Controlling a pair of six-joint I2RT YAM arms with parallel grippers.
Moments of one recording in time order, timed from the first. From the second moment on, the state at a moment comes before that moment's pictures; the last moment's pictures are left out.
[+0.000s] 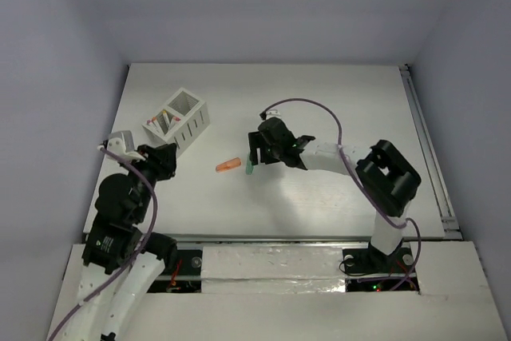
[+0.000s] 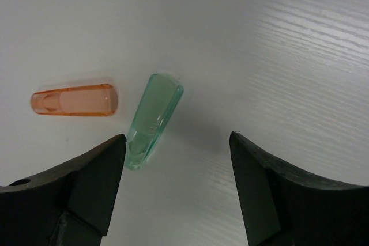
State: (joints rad) left arm -0.34 0.38 0.76 -0.42 -0.22 -0.48; right arm 0.79 1.81 1.16 -0.09 0.17 0.52
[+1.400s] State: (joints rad) left arm -0.39 0.11 0.71 -0.42 -0.25 -0.52; right arm 0.85 2.03 1.83 -0.24 0.29 0.48
